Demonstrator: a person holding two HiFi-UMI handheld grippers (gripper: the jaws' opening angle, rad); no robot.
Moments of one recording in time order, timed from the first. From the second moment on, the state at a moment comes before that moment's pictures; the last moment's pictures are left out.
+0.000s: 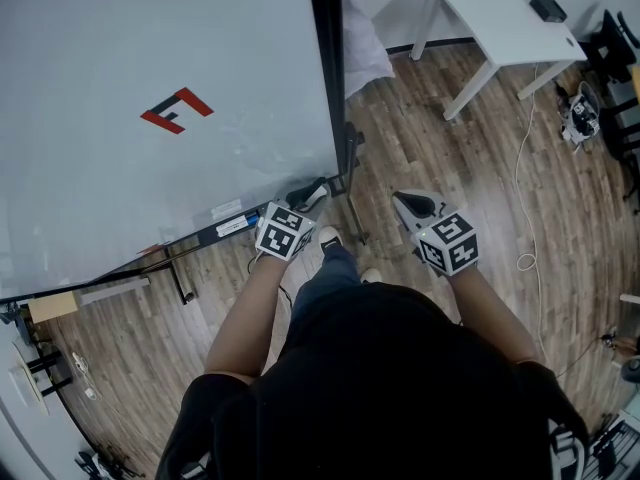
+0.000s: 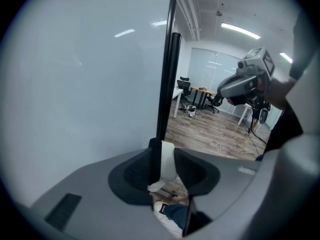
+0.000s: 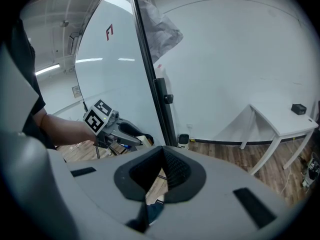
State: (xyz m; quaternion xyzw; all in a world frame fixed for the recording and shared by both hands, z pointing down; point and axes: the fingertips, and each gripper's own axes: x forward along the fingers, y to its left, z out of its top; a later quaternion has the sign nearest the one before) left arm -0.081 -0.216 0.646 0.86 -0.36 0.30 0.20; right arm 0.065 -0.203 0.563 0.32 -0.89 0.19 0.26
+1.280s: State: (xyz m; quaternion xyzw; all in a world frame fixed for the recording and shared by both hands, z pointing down) left arm -0.092 -0.171 0.573 0.86 -0.41 0.26 0.14; right arm 0.080 -0.158 0.520 0.32 -0.90 0.15 0.24
